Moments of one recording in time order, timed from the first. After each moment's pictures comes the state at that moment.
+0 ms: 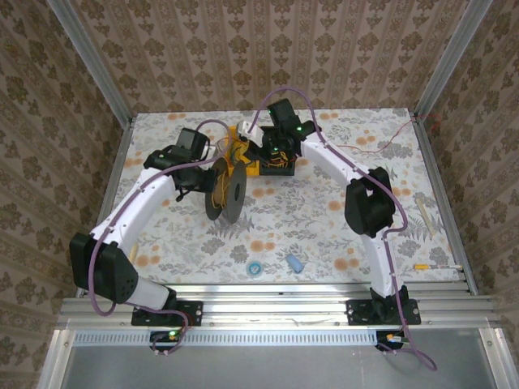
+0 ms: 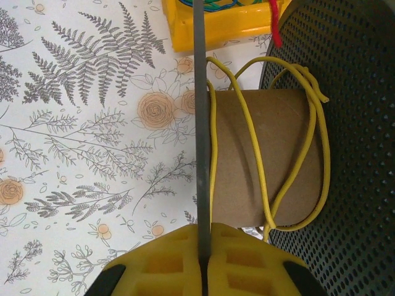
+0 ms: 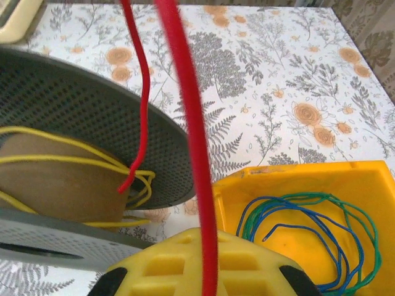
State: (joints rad) left arm -0.43 1.45 1.33 -0.96 0.04 -0.14; right arm 0.50 2.19 2.02 -0.58 -0.63 -0.67
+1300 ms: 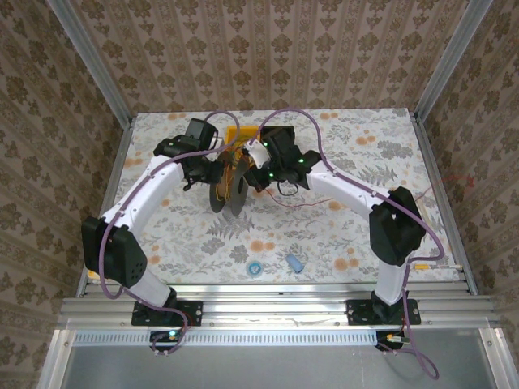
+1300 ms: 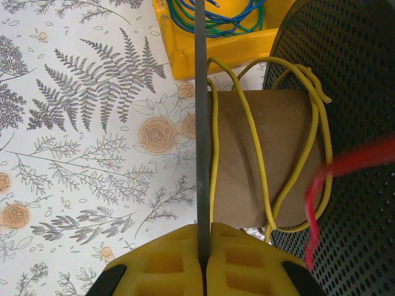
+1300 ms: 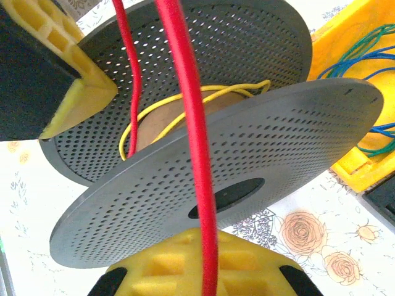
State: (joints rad) left arm -0.44 1.57 1.45 -0.98 0.00 -0.15; right arm 0.65 1.85 1.52 -0.42 -0.32 0.03
